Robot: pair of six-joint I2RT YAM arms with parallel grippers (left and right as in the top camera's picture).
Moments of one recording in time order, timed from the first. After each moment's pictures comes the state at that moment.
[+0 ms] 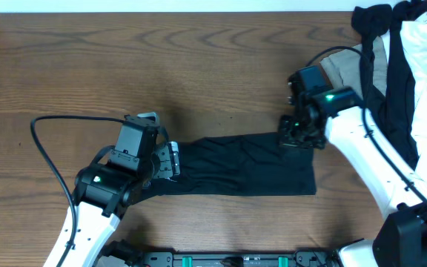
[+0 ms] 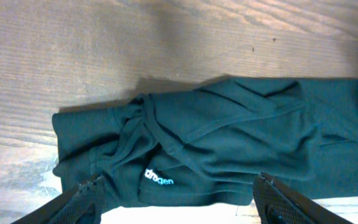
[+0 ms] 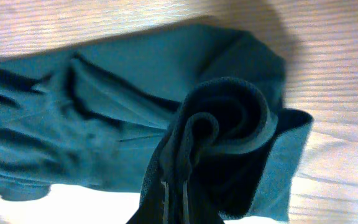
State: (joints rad) left arm -0.37 1.02 0.90 -0.91 -0.01 -0.45; right arm 0.35 1.61 1.25 -1.07 -0.12 0.50
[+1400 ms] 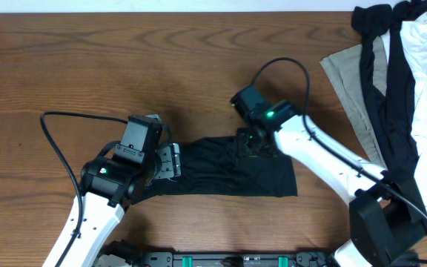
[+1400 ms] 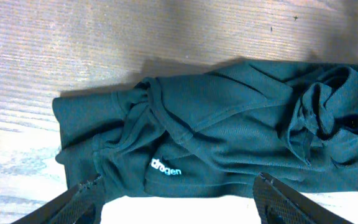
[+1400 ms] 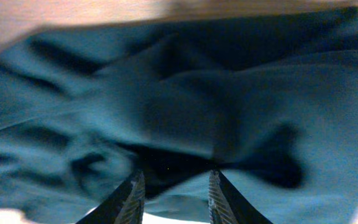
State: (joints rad) left arm -0.37 1.07 0.90 -0.94 -0.01 -0.45; right arm 0.59 1.75 1.25 -0.94 -0.06 0.65
